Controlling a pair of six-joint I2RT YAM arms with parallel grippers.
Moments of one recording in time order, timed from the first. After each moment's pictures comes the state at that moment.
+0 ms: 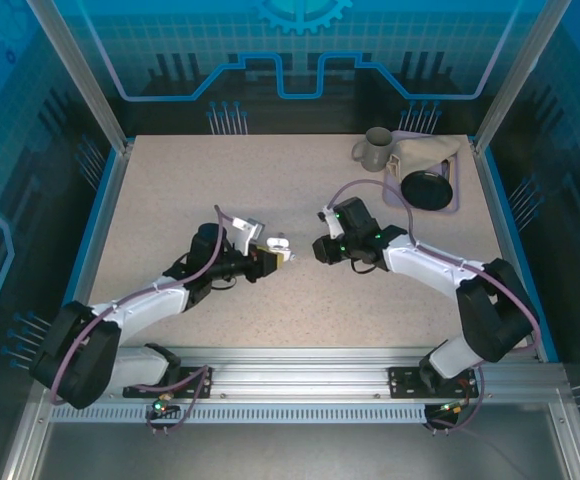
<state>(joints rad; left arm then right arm) -0.45 1.26 0.51 0.29 0.56 -0.36 0.58 1.52 0.94 -0.31 -0.16 0.25</state>
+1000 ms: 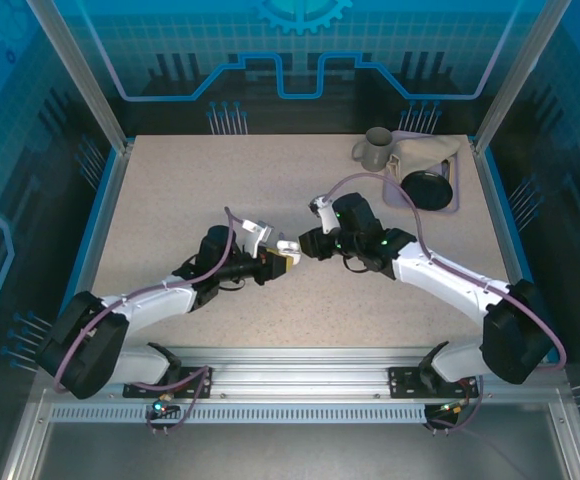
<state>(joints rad) -0.51 1.31 0.51 0.37 0.56 -0.41 0.67 1.39 0.98 -0.26 -0.20 0.30</state>
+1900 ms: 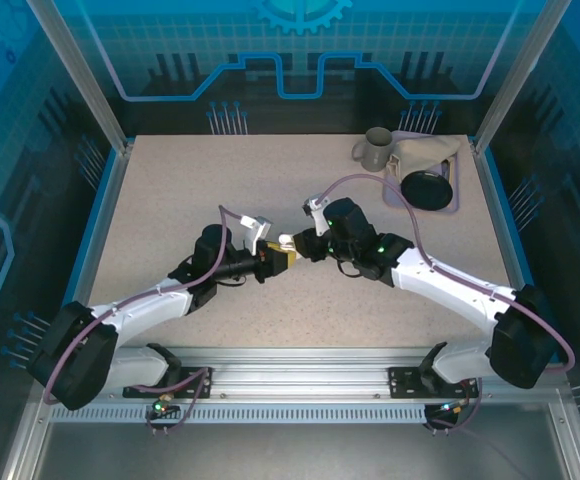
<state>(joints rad) -0.53 1.25 0.52 0.42 0.58 -0.42 0.77 1.35 1.00 -0.26 -0.03 0.31</state>
